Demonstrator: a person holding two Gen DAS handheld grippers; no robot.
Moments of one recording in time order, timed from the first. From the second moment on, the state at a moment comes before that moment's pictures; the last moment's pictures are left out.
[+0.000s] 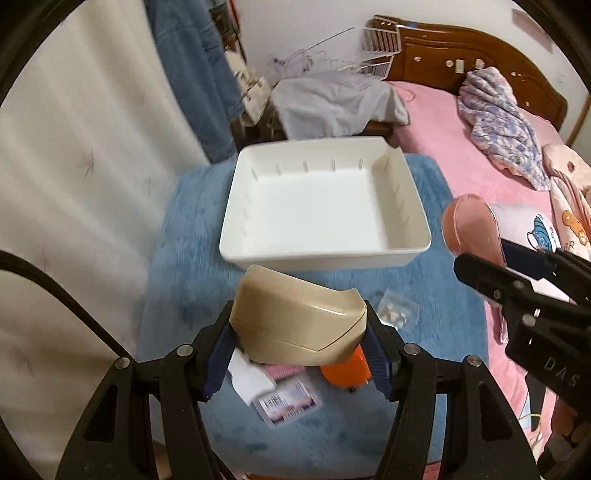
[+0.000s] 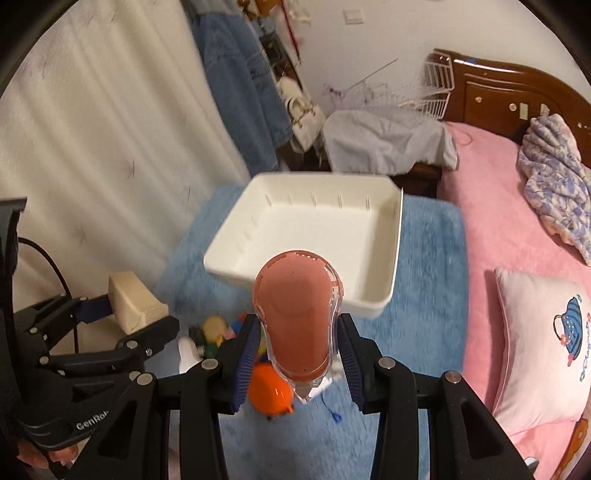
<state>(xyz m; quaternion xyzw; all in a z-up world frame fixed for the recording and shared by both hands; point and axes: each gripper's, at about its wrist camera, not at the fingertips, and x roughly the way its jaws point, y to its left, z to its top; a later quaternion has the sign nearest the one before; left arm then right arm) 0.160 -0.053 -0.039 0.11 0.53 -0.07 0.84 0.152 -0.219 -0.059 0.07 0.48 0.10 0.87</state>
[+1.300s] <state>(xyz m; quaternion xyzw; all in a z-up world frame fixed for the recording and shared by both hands) 0.342 -0.059 -0.139 0.11 0.51 -0.15 0.84 0.282 -0.225 -0.148 0.18 0.44 -0.01 0.88</state>
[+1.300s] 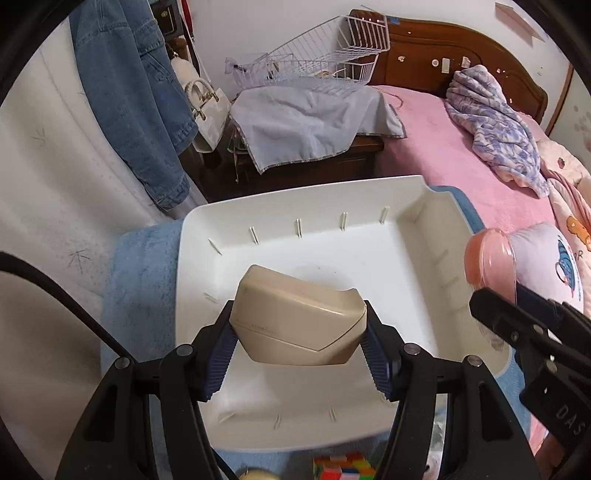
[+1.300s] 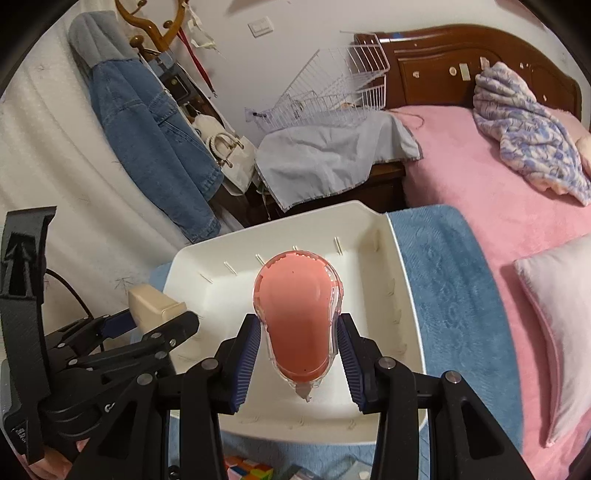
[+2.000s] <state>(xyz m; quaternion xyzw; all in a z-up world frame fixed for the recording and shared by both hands) 0.360 -0.048 -0.167 0.09 0.52 -0.12 0.84 0.298 -0.230 -0.178 0.20 0.46 -0.02 0.87</state>
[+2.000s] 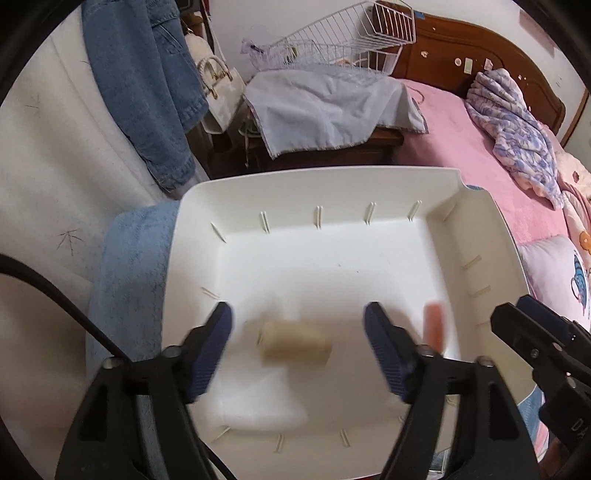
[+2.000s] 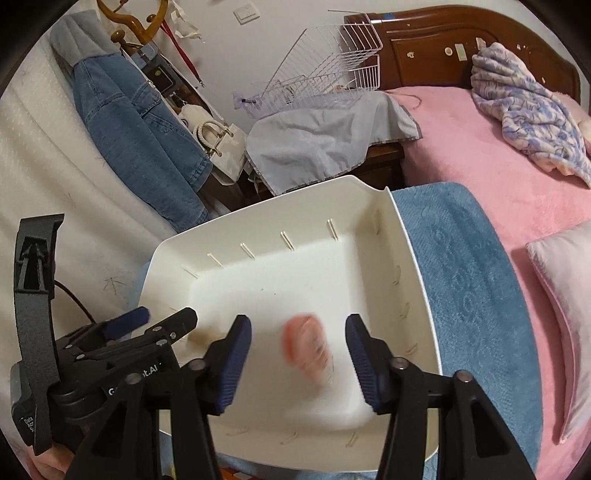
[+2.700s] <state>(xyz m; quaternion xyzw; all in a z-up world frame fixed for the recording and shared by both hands) 0.321 -0.043 -0.128 0.13 0.47 -0.18 0.85 0.248 -0.218 -0.141 0.21 0.42 -0.06 0.88</state>
